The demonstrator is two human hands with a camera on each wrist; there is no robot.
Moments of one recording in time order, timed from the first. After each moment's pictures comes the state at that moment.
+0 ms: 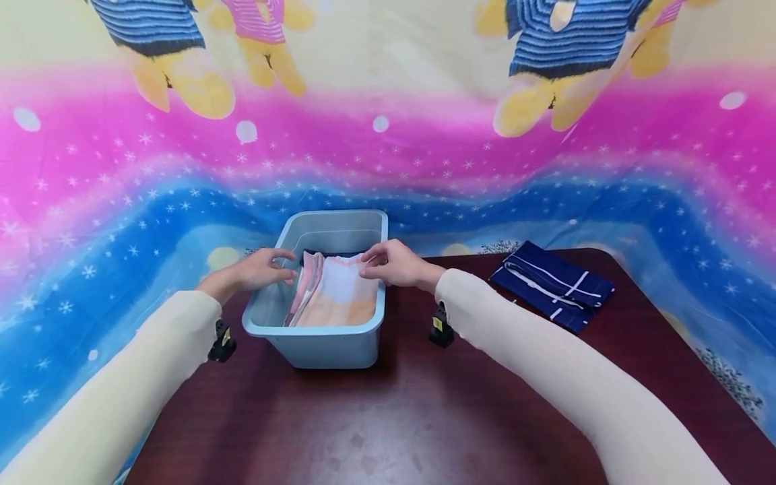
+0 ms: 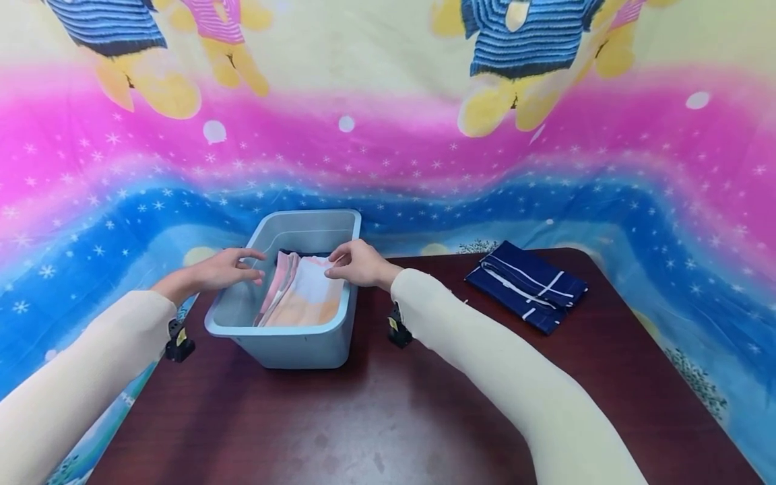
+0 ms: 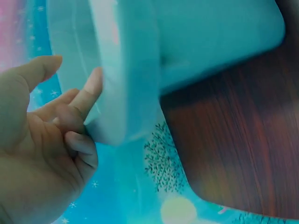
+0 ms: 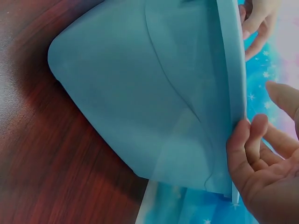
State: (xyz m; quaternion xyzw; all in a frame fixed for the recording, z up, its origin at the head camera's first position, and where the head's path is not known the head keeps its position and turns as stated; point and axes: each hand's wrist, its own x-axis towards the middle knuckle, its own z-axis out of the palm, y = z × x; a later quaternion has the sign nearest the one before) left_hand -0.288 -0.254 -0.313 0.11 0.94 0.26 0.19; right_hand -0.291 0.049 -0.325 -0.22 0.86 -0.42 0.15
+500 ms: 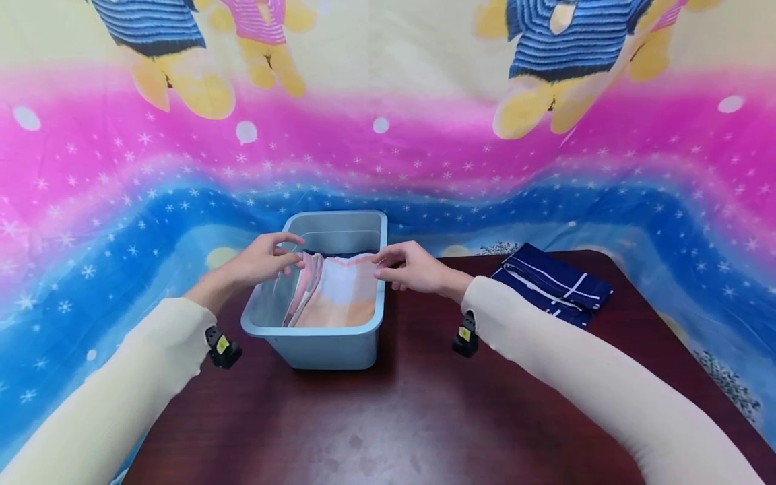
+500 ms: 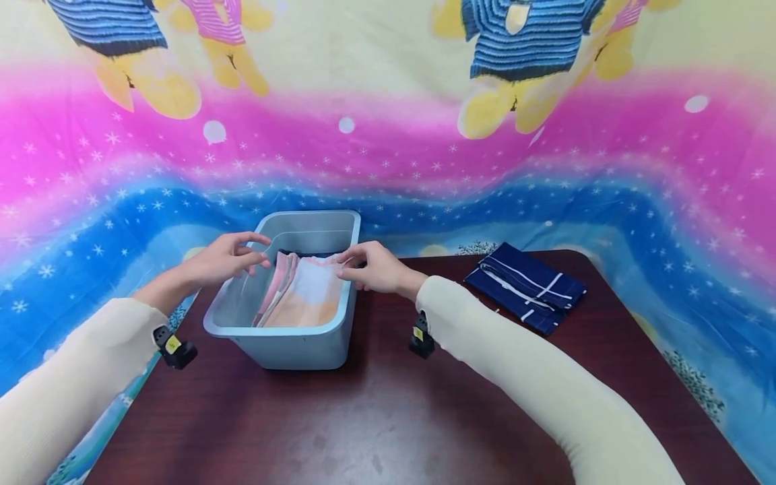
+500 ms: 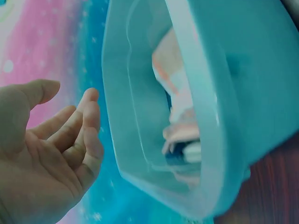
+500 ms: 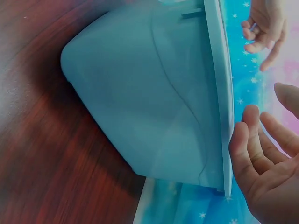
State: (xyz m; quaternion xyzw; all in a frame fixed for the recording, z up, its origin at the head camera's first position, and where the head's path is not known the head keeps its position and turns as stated) left_hand -0.269 -0.233 -0.284 0.13 0.92 0.35 0.12; right_hand -0.272 0.079 -0.318 -0.26 0.84 -0.46 0.14
